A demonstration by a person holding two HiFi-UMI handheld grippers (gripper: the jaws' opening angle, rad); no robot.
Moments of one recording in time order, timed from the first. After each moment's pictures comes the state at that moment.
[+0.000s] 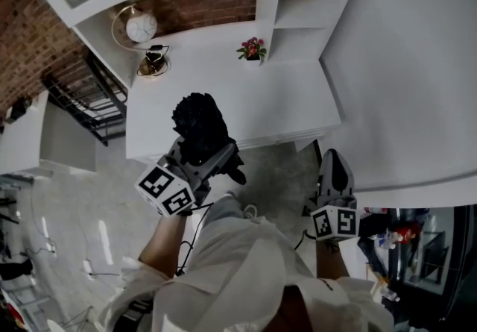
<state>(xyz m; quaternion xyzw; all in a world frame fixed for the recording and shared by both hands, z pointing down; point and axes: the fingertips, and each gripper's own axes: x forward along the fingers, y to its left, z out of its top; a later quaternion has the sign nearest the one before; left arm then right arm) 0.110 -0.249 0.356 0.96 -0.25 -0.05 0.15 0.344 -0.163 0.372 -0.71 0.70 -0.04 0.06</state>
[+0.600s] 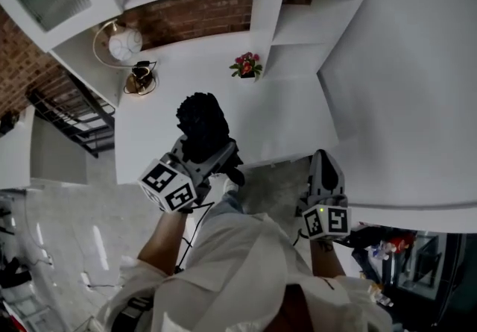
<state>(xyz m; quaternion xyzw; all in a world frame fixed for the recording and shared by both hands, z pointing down) 0.141 -0.375 0.389 0.95 -0.23 -0.04 0.19 0.350 -0.285 0.393 -0.71 0.70 -0.05 0.03</state>
